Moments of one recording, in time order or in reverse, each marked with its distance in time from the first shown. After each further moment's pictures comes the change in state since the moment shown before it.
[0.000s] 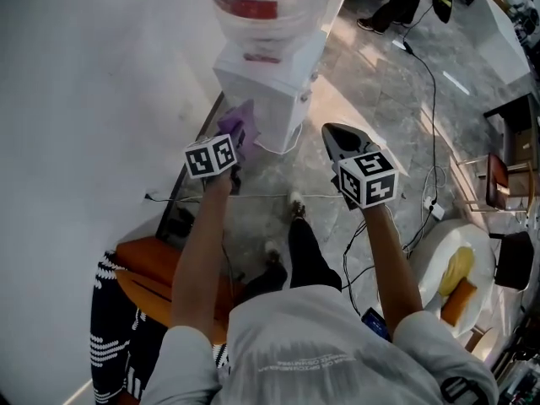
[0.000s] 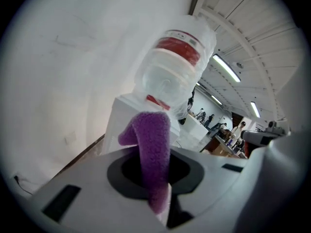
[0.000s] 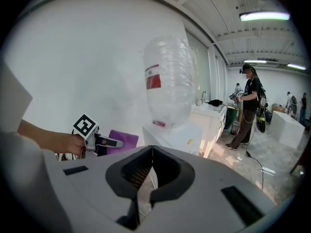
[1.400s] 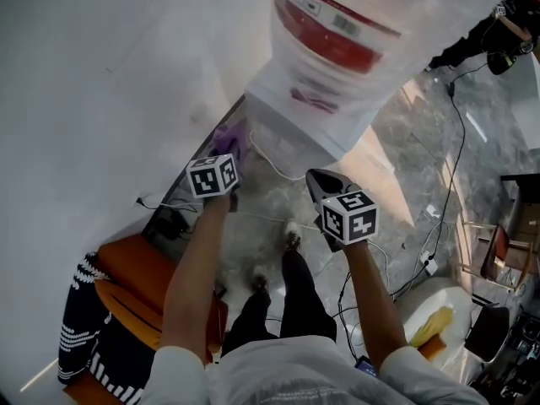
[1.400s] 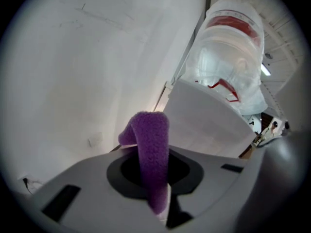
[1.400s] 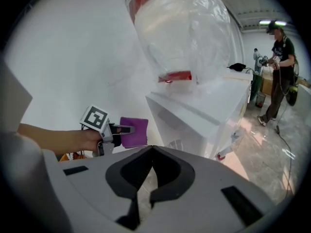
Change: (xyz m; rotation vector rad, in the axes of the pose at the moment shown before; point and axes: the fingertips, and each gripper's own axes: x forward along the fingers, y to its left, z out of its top) left arm 0.086 0.180 -0.008 -0.082 0.007 0.280; right arm 0.199 0.027 -0.070 0.101 0.274 0.239
